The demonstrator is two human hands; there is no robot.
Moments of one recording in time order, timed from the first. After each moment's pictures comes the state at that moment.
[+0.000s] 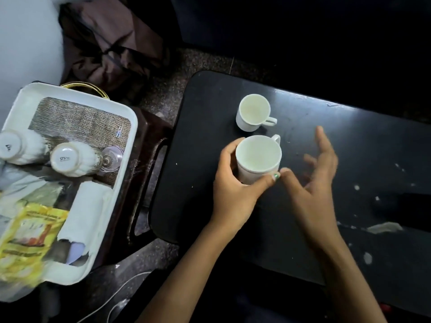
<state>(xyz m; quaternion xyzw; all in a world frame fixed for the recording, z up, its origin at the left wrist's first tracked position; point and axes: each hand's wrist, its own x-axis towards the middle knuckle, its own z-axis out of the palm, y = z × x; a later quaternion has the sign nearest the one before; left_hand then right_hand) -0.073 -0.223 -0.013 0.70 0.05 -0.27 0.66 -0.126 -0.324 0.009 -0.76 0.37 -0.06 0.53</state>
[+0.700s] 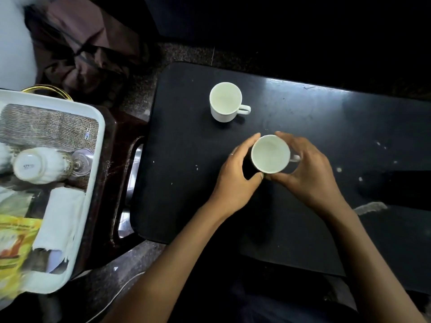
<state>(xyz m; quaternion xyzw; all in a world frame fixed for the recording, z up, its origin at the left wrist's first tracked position) -0.083 -0.260 -0.054 0.74 -0.11 -0.38 0.54 -0.148 -0.395 -0.031 -0.89 0.26 0.03 0.38</state>
